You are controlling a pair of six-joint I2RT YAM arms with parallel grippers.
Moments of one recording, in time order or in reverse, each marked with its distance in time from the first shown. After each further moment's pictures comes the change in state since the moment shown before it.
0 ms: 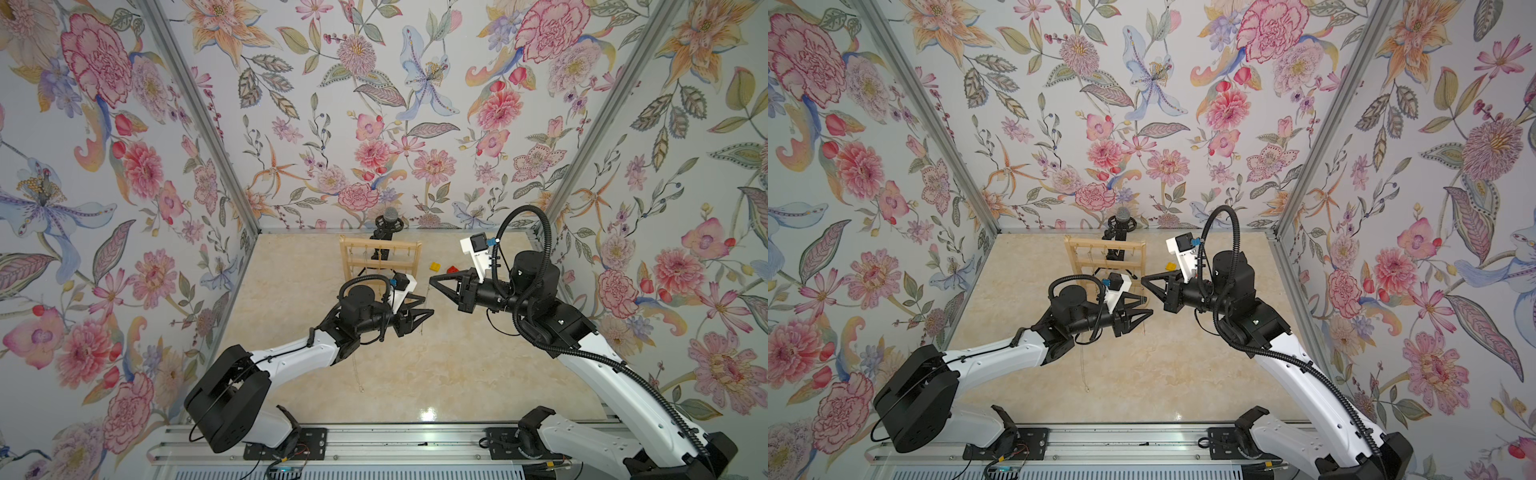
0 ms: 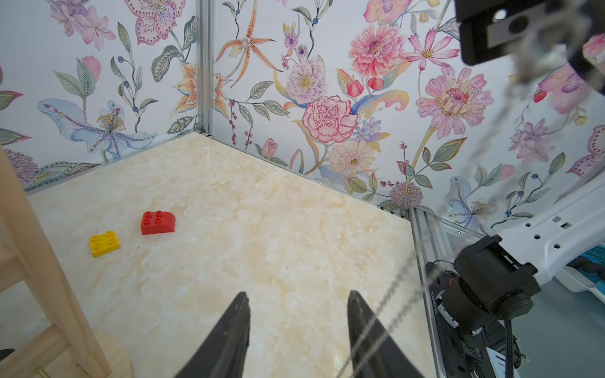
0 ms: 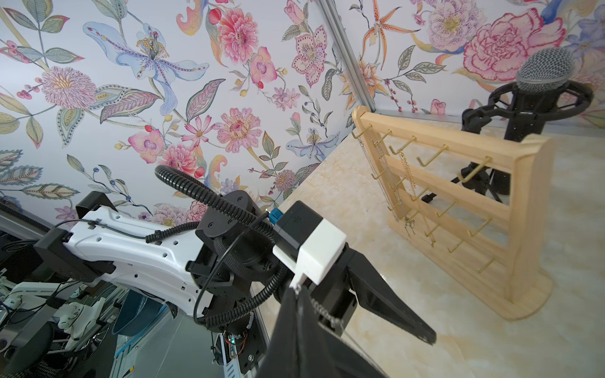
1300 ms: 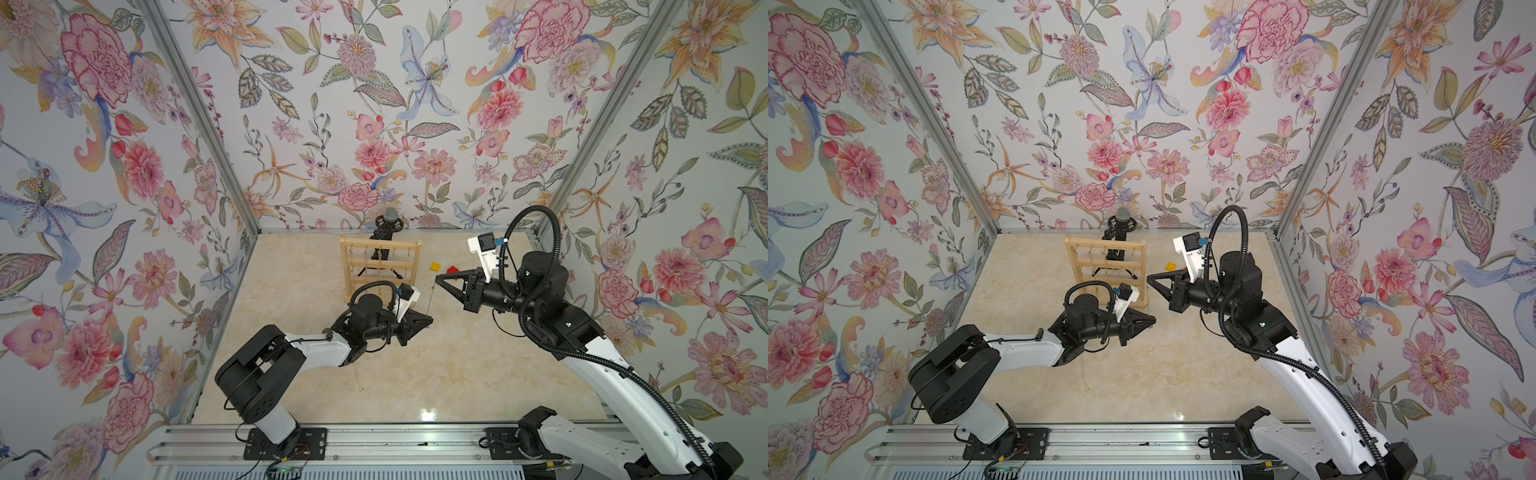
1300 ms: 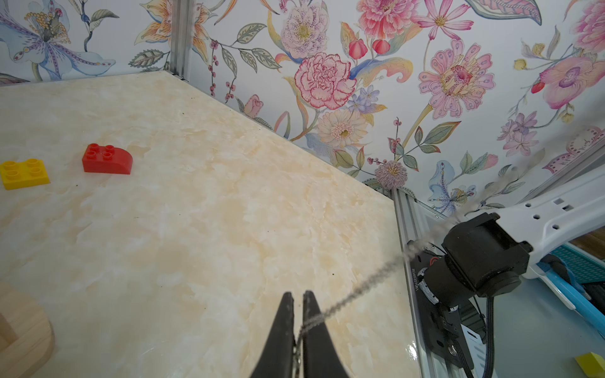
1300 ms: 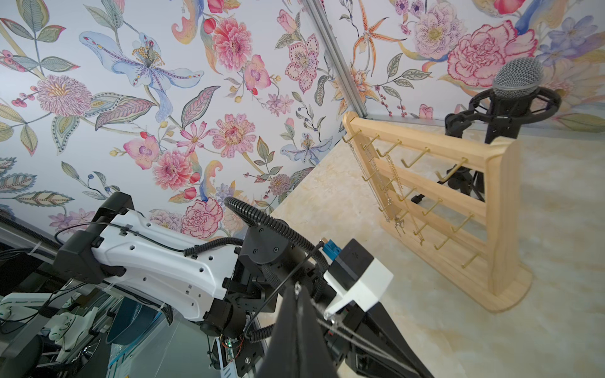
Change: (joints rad) left arm -0.008 0.186 -0.048 0.161 0.067 -0.113; right arm -0.034 -0.029 0.000 -0.024 0.000 -0.001
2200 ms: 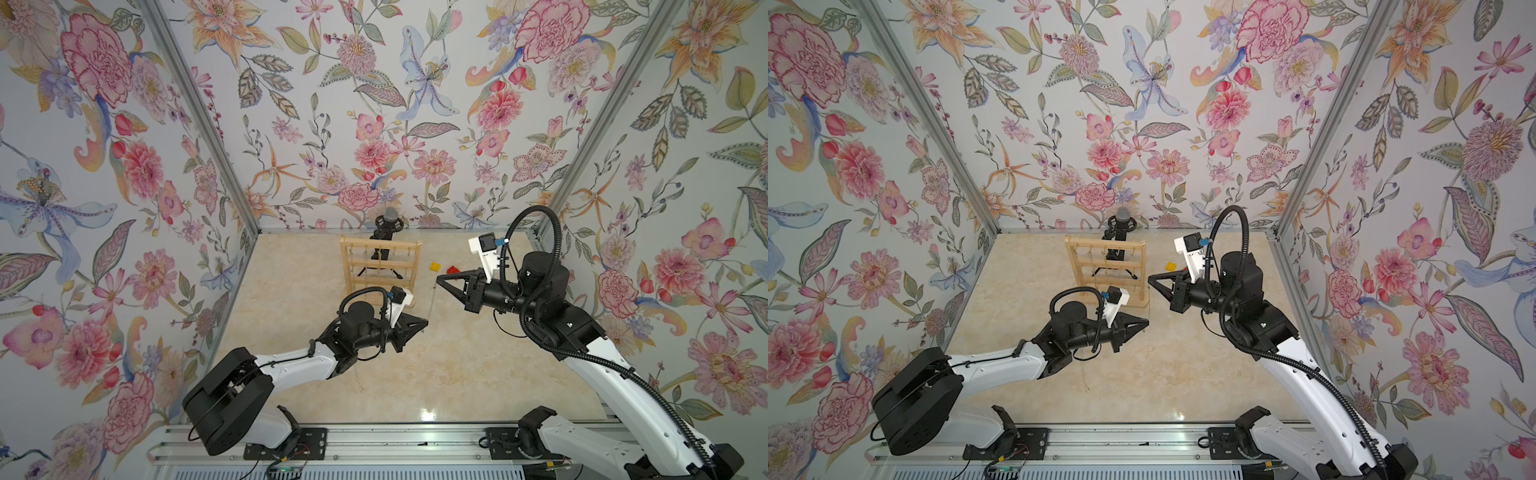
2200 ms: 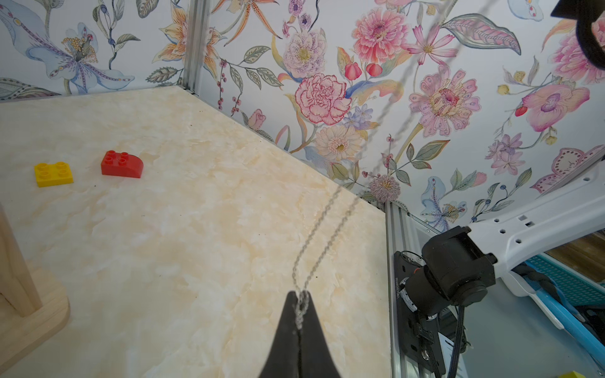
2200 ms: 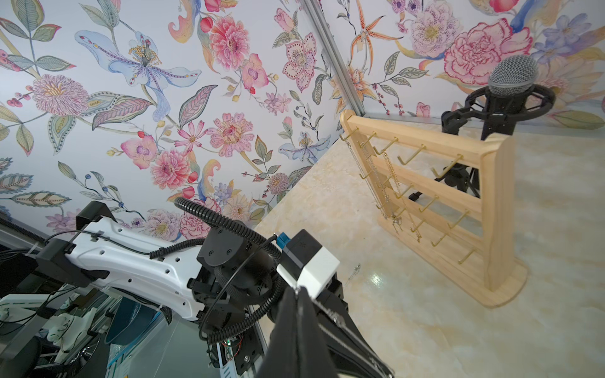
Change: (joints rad) left arm -0.045 -0.229 -0.094 -0.094 -0.110 -0.053; right arm -0.004 -0.004 0.000 -0.015 0.001 -0.003
